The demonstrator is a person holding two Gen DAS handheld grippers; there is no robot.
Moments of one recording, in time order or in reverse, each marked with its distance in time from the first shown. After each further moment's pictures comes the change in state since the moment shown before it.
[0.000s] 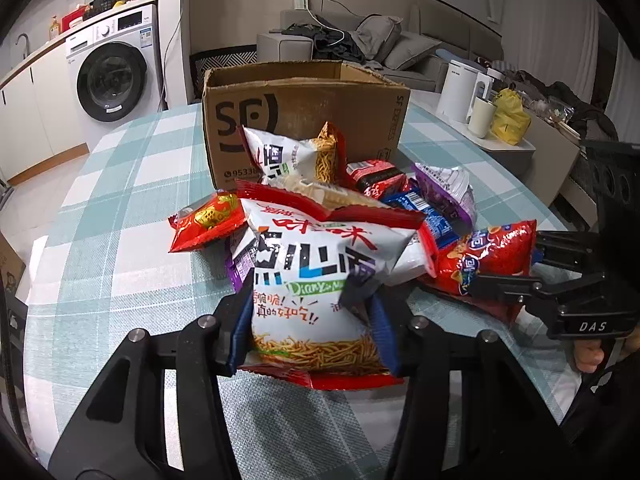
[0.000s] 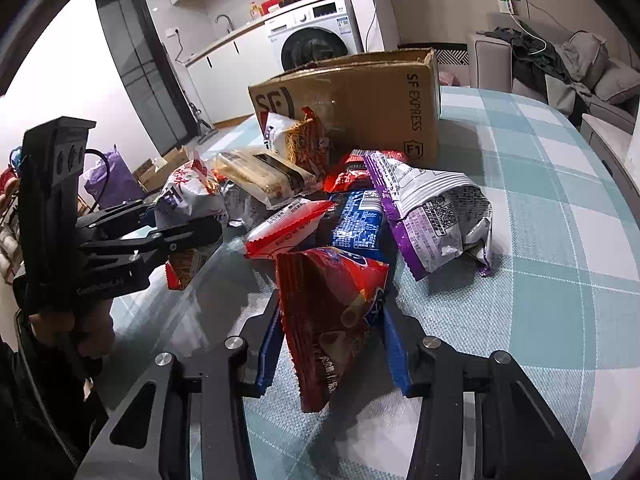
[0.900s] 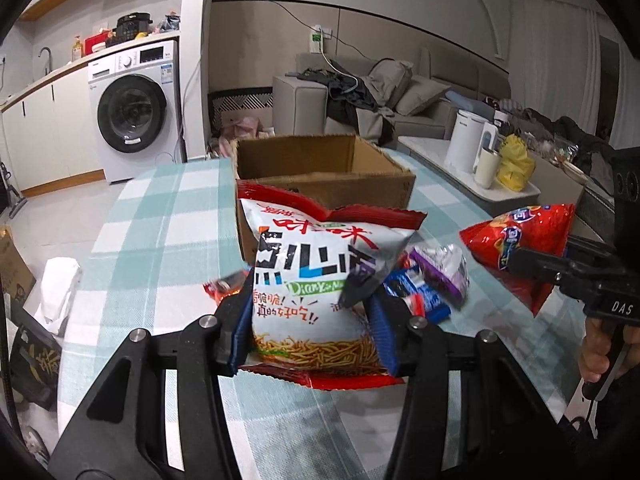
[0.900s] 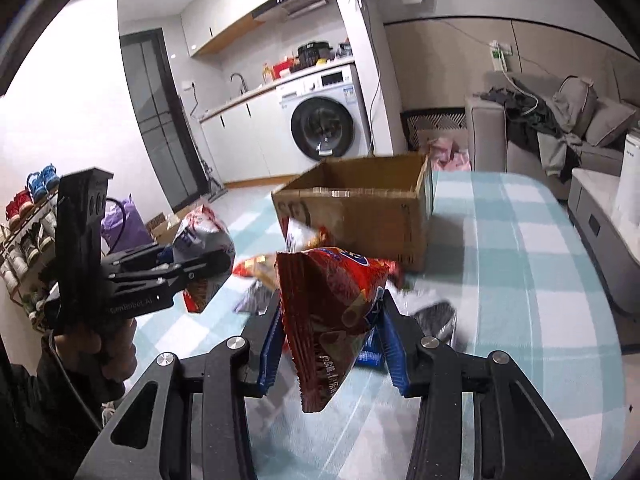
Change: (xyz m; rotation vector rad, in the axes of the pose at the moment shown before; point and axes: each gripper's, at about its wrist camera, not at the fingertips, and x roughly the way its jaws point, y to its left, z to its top) left arm -0.061 0.001 0.040 -0.035 -0.163 0.048; right arm -0.075 0.008 0.037 -0.024 -0.257 0.014
